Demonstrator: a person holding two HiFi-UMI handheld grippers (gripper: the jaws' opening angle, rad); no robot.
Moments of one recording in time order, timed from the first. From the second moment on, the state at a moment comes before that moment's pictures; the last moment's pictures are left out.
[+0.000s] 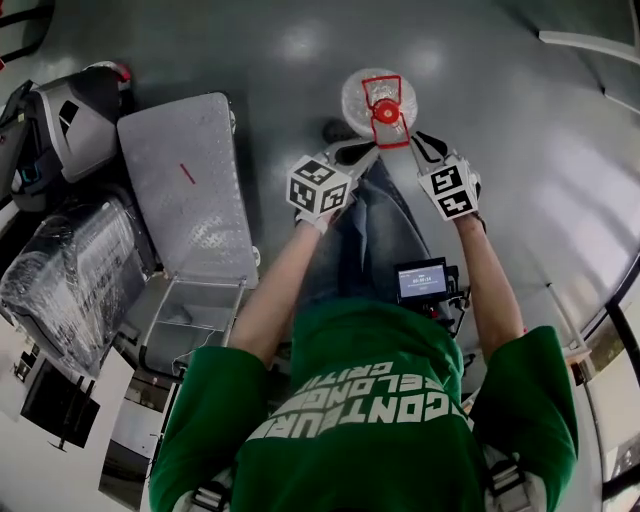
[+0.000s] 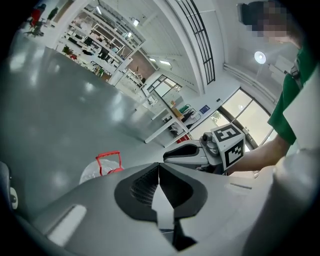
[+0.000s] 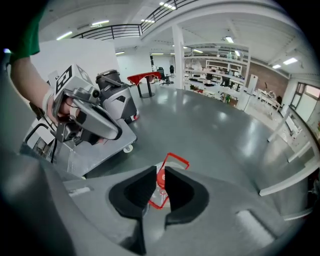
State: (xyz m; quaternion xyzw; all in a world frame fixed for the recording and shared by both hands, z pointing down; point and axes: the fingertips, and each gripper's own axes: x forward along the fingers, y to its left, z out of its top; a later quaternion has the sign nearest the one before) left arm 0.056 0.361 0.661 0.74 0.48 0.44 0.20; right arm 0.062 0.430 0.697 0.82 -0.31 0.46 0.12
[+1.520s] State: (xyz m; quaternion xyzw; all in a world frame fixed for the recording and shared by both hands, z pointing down) left arm 0.060 0.400 0.895 0.66 0.66 0.30 -0.19; right arm 0.067 0.413 0.904 0.70 -0.54 0.37 0.28
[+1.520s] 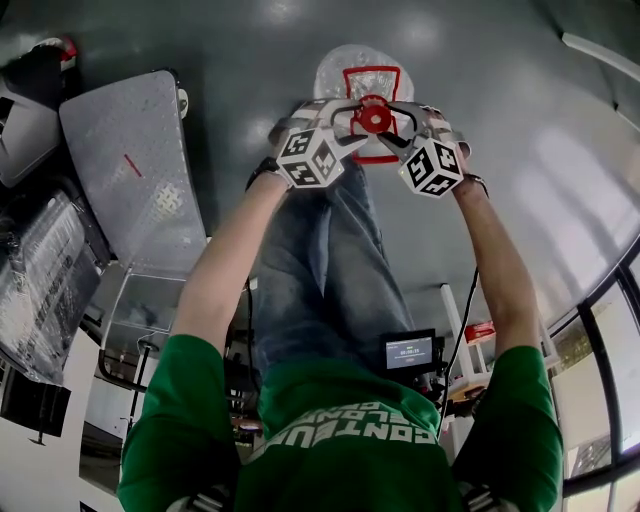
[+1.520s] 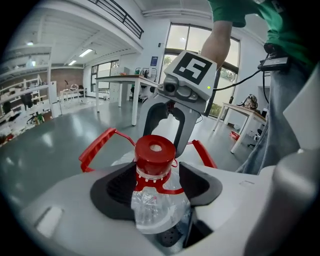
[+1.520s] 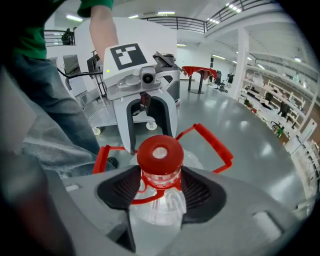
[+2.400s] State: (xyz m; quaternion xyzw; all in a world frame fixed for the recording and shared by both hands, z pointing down) left arm 0.074 0.400 0.870 0.69 0.64 0.28 -0.19; right arm 0.076 0.406 0.875 0.72 -0.53 0.37 0.24
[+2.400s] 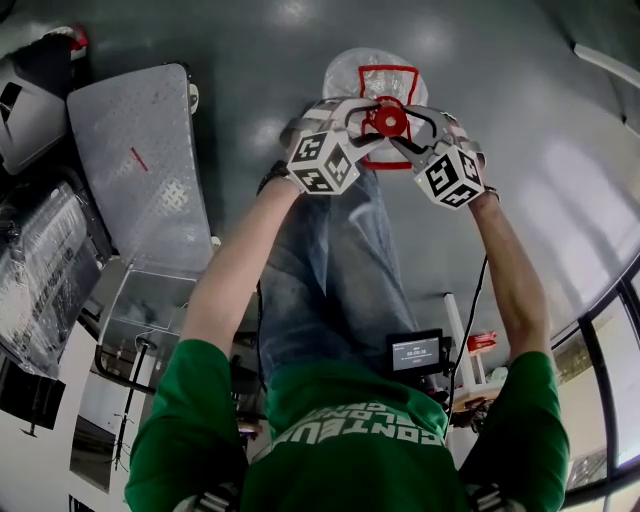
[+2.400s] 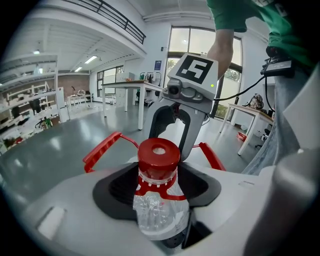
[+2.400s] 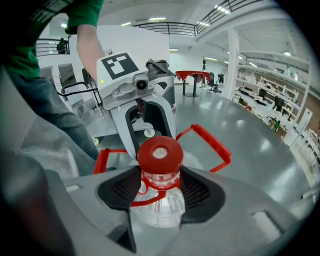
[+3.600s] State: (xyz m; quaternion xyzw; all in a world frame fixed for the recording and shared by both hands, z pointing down) left arm 0.159 0.147 0.629 0.86 0.43 0.25 -0.09; right arm 0.162 0.143 0.624 0.59 -0.70 0.29 0.29
